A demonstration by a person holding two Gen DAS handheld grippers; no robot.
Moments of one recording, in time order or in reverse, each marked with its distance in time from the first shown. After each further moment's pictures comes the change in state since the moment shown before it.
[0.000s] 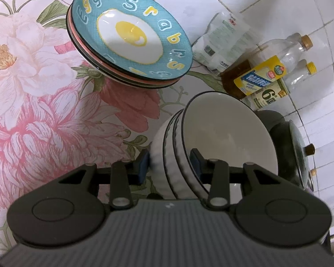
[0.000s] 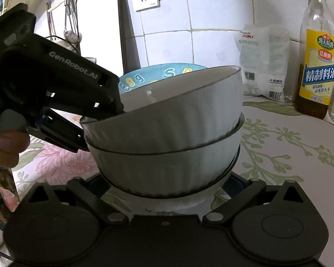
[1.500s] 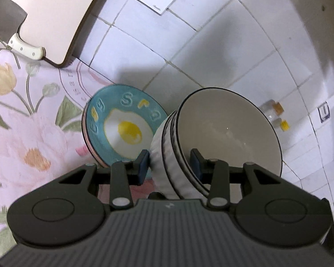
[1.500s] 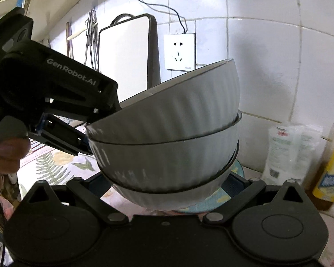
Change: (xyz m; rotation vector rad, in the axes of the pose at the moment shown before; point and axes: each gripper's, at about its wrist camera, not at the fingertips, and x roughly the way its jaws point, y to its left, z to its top) left arm -0.094 -0.008 0.089 0.022 -0.209 -0.020; right arm 0.008 0.053 0.130 -0.118 -0.107 0.025
